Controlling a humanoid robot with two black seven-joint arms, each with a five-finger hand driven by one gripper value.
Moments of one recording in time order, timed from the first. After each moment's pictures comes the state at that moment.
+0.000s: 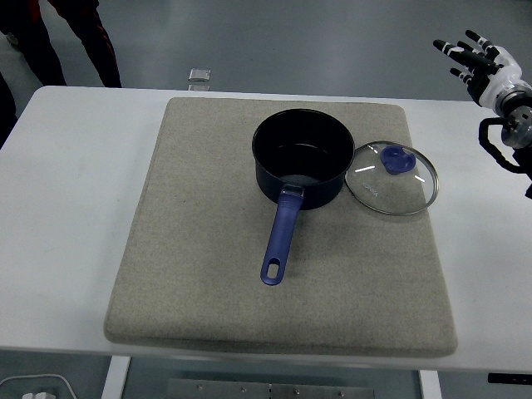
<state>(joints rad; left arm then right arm) -0.06 0.00 -0.13 -0.15 0.08 -0.05 -0.03 1.26 -0.22 -0.39 0.31 0.88 0.02 0.18</state>
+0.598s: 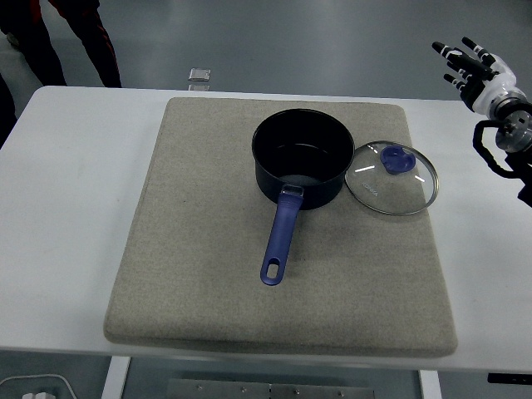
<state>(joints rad) -0.06 0.00 -0.13 -0.15 0.08 -0.05 -0.03 1.24 -0.21 -0.36 0.31 0.92 0.05 0.18</state>
